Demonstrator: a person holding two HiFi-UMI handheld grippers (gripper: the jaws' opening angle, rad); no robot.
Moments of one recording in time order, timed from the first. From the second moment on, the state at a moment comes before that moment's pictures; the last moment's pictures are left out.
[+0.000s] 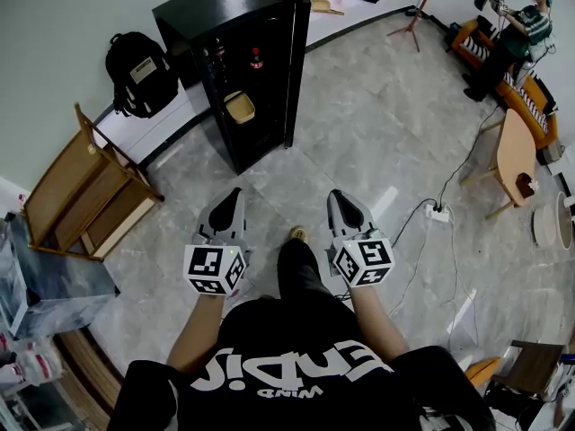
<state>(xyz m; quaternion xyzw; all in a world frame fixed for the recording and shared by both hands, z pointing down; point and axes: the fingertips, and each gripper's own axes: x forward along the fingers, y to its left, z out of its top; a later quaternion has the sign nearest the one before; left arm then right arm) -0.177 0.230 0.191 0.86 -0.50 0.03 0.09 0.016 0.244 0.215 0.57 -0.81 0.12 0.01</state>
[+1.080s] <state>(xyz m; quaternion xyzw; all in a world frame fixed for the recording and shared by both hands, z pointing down) -0.111 -0.063 0.174 0.83 -0.55 0.03 0.08 0.066 -0.061 0.192 0.50 -0.86 0.12 0.02</state>
